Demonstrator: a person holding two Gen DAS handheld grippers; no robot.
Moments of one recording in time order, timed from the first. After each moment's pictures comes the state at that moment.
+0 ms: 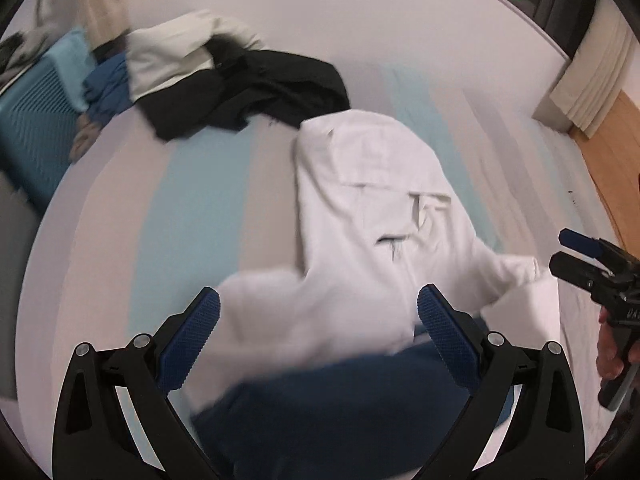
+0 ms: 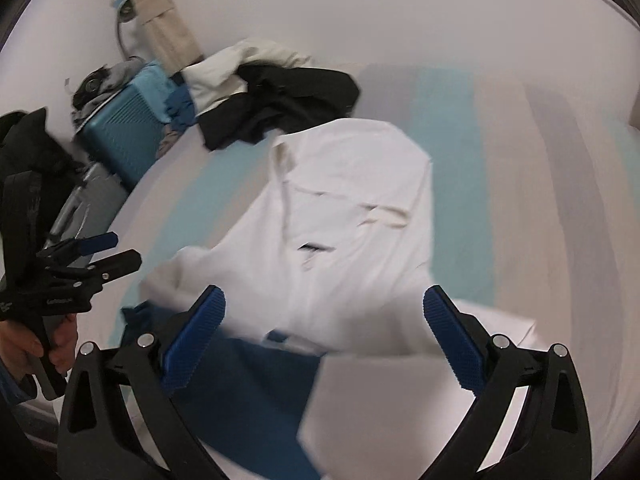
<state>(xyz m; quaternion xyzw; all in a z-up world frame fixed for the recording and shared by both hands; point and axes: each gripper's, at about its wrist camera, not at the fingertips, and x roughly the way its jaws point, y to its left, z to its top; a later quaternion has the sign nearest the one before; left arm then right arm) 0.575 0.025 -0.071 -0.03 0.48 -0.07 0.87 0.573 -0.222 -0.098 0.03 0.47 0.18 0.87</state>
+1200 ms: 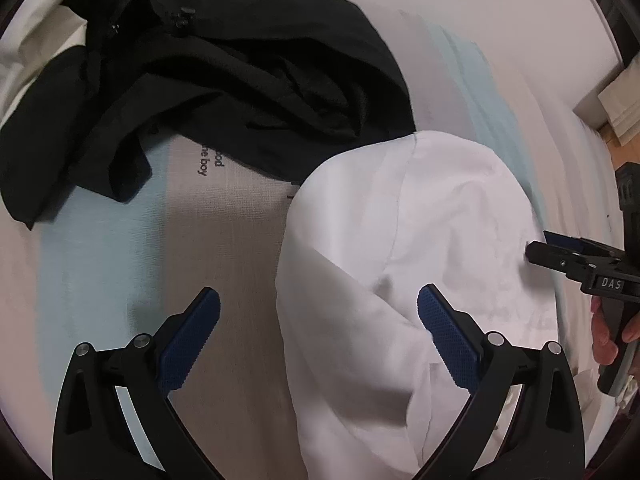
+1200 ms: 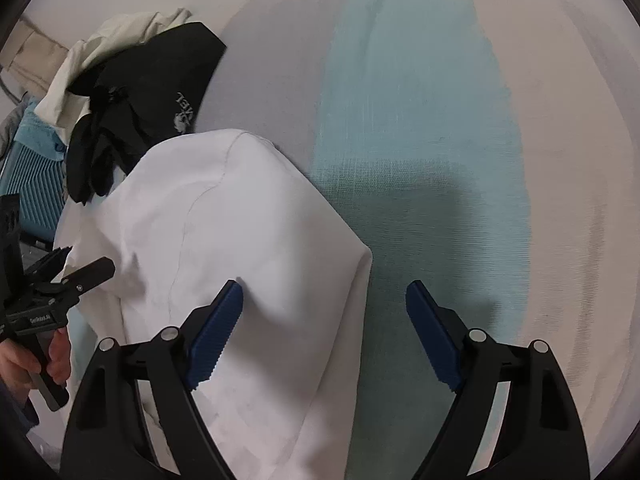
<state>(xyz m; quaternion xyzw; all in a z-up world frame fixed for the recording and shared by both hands) 0.853 0.005 -0.204 -0.04 0.57 -0.11 0.81 0.857 -0.250 -0.247 0.08 0.59 0.13 0.79</state>
